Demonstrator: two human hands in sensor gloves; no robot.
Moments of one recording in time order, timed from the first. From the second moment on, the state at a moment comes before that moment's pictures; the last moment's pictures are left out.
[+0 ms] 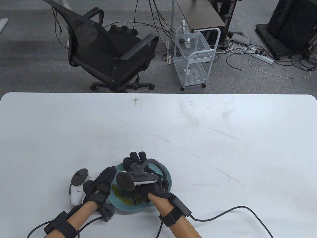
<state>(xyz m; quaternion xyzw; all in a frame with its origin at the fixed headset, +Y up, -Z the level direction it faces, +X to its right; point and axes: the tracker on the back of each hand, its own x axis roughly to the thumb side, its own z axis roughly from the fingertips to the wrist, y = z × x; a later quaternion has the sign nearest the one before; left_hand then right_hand) -0.270 -0.823 -0.287 -0.22 0.01 0.67 0.71 -0.090 -0.718 -0.294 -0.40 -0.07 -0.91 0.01</state>
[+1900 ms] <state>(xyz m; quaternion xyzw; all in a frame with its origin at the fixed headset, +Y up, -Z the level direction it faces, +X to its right) -0.285 -0.821 -0.291 -0.20 0.01 0.69 0.69 0.007 -0.759 -0.332 -0.25 -0.16 -0.95 -0.12</state>
